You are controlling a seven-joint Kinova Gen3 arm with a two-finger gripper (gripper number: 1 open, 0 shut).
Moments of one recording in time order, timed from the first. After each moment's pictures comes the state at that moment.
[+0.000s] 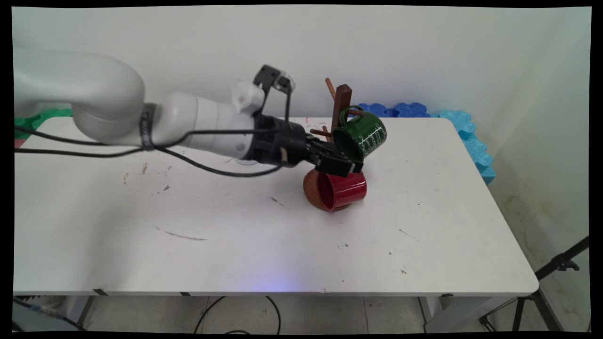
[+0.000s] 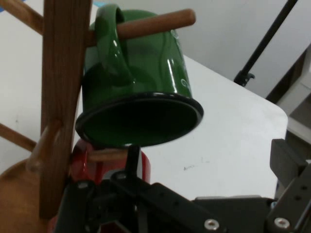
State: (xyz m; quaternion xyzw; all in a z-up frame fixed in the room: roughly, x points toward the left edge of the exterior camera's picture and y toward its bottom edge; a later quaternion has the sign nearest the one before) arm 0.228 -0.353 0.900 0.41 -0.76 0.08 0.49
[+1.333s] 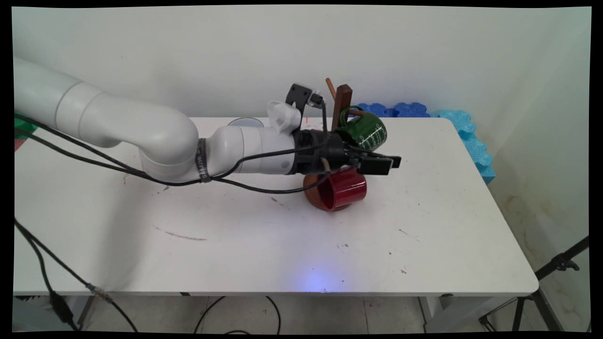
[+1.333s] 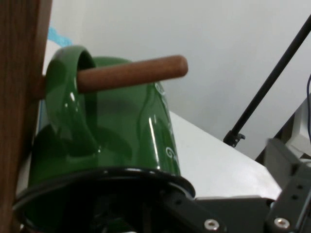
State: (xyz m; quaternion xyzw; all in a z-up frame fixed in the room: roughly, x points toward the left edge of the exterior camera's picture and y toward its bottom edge) arm 0.176 -0.373 0.852 0.41 -0.71 0.09 0.56
